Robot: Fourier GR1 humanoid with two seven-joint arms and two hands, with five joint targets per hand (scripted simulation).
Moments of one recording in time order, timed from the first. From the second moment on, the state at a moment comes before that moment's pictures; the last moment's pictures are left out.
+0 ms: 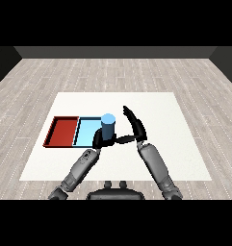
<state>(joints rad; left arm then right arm) -0.39 0.03 -0.45 -1.17 0.24 0.47 -0.33 -0.41 -0.03 0.30 -1.58 0.03 -0.22 0.10</state>
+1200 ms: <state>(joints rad) -0.59 0.31 -0.32 -0.71 -0.03 0.50 0.06 -0.24 -0.02 0.11 -1.54 -0.10 -0.18 -0.04</state>
